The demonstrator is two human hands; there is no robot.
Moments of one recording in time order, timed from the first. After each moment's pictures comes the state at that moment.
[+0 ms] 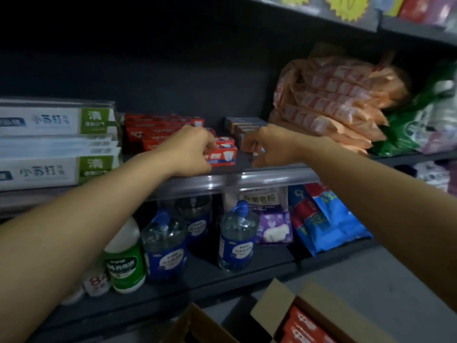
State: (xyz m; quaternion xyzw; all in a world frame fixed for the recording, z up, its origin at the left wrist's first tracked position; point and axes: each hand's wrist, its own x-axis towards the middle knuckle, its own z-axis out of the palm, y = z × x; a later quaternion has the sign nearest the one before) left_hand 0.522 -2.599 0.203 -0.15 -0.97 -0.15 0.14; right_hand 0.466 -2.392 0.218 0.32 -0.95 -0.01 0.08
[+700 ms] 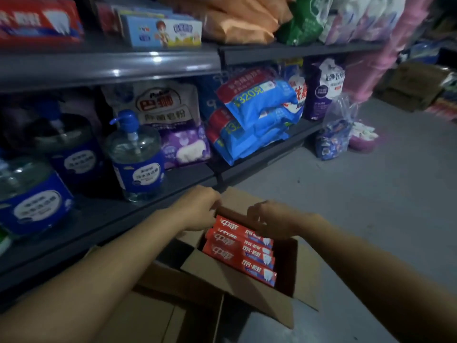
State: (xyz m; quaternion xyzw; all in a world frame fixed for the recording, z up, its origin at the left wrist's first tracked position) left_hand 0.572 -2.391 -0.059 -0.34 -0.91 -0.15 -0.16; right_hand 0.627 -2.178 -0.087 0.10 -0.97 0.03 -0.20
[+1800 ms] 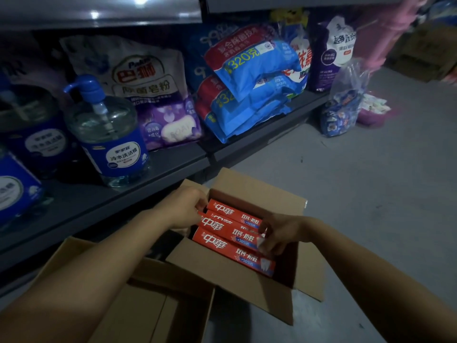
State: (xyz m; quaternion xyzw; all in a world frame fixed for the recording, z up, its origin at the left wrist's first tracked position) left_hand 0.562 -2.377 -0.137 -0.27 -0.91 -0.21 -0.24; right_hand 0.644 -2.125 -0.183 -0.15 -0.80 0.41 -0.43
